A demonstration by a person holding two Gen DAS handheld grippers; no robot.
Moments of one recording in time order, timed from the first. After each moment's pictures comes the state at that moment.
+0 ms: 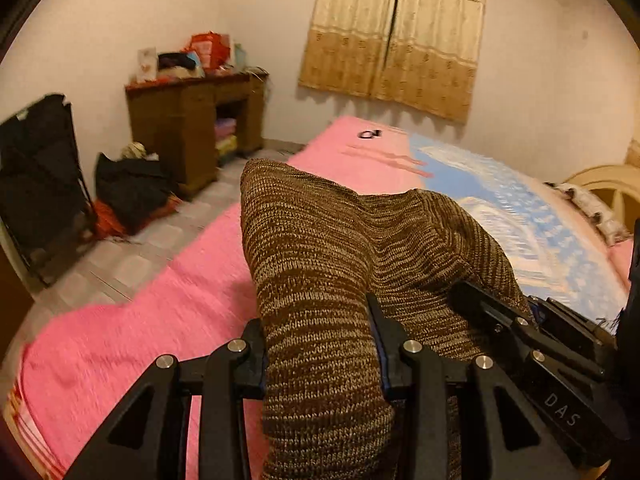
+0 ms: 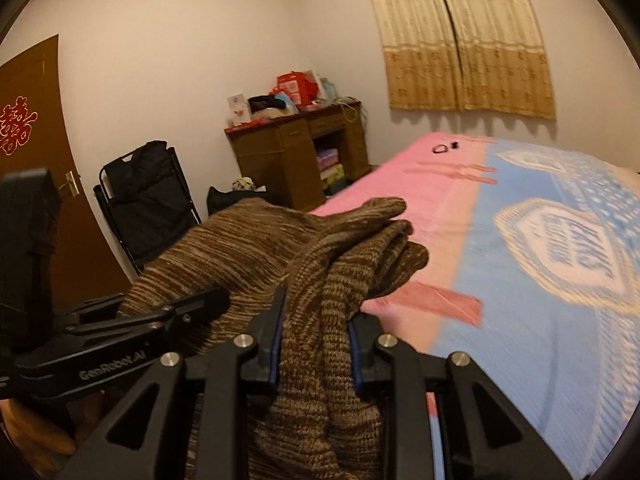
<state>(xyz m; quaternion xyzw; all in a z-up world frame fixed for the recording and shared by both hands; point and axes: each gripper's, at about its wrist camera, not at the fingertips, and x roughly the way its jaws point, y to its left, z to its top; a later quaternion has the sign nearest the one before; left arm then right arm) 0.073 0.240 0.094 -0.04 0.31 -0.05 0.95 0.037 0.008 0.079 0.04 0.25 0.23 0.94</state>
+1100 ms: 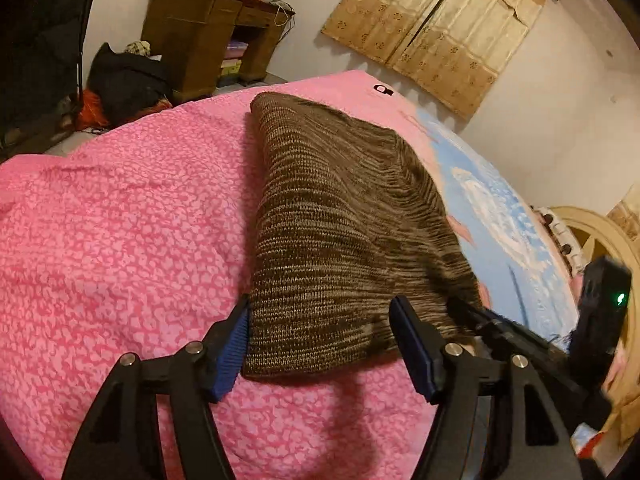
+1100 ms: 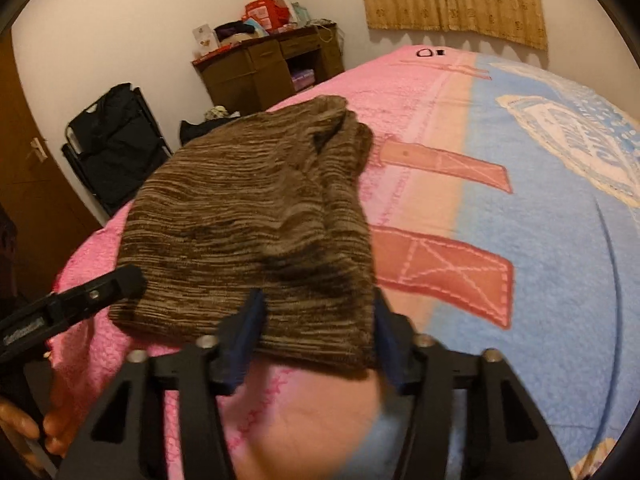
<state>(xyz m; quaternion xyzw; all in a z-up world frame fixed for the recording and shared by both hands) 0.050 0.282 0.002 -0.19 0.39 -0.09 0.89 0.039 0.006 -0.025 0.03 0.40 0.17 0.90</state>
